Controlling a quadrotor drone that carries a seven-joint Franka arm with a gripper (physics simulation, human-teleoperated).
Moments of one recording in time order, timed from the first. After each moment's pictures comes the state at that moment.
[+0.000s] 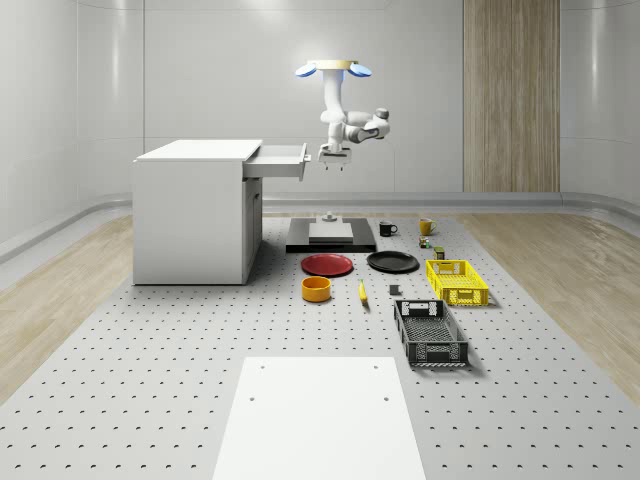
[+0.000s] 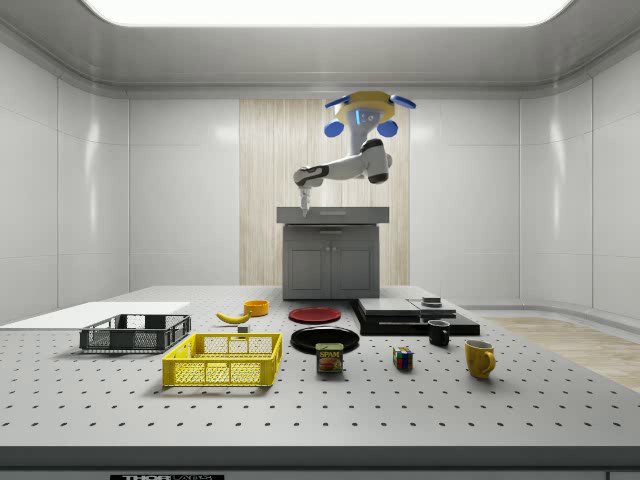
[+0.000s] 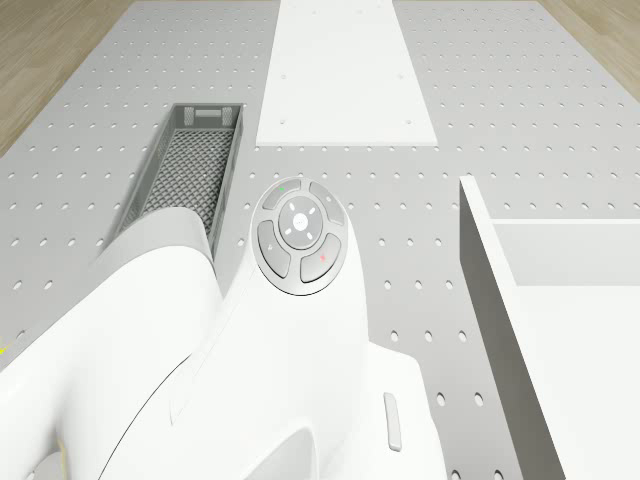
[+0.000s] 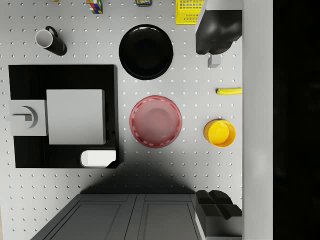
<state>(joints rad) 1.20 -1.52 -1.32 -2.82 1.80 1.63 -0.10</state>
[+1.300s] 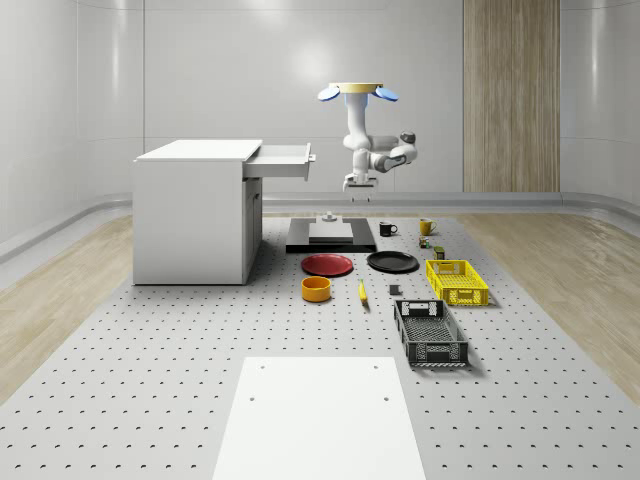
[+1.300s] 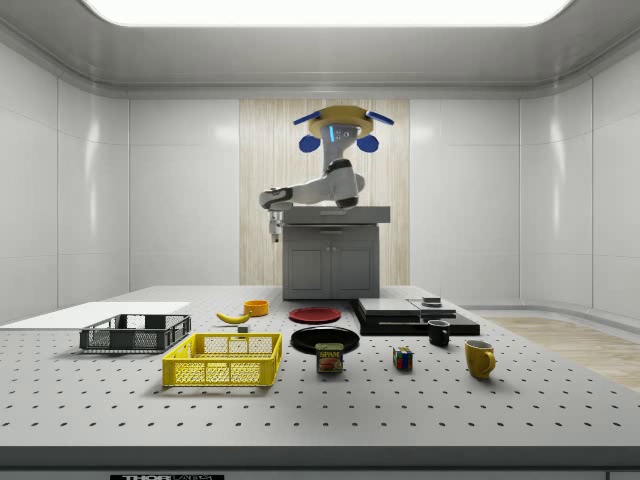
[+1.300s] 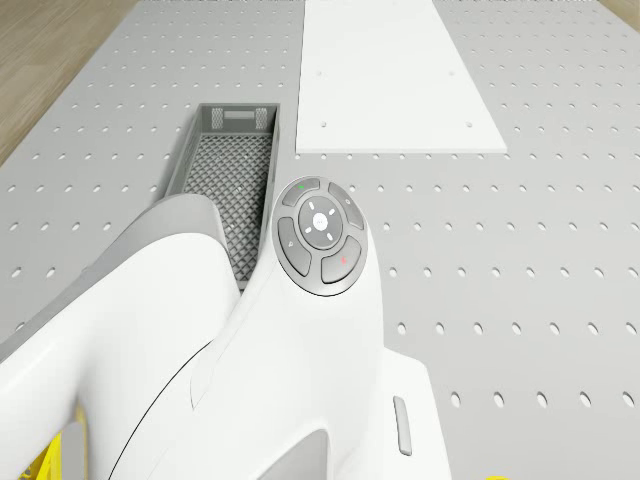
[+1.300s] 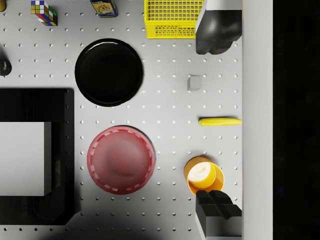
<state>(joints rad) 1.23 -1.54 -1.34 -2.82 1.80 1.62 -0.13</state>
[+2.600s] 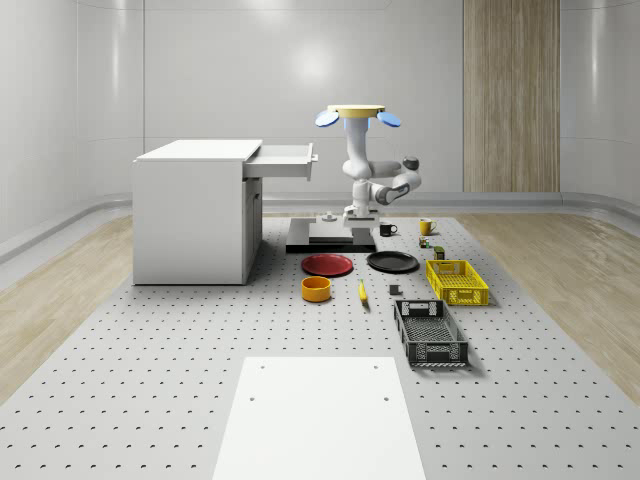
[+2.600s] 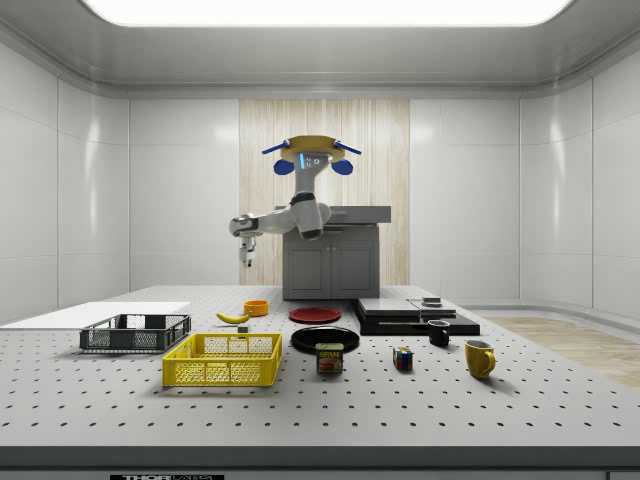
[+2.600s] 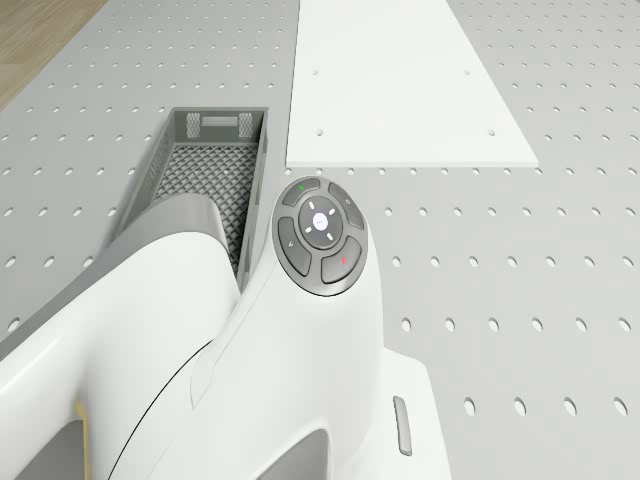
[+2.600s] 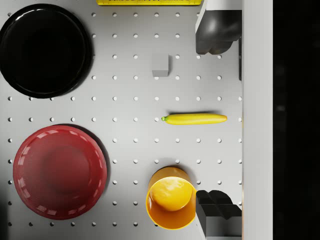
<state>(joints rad) 1.23 -1.56 -1.34 -2.82 1.80 1.63 -0.14</state>
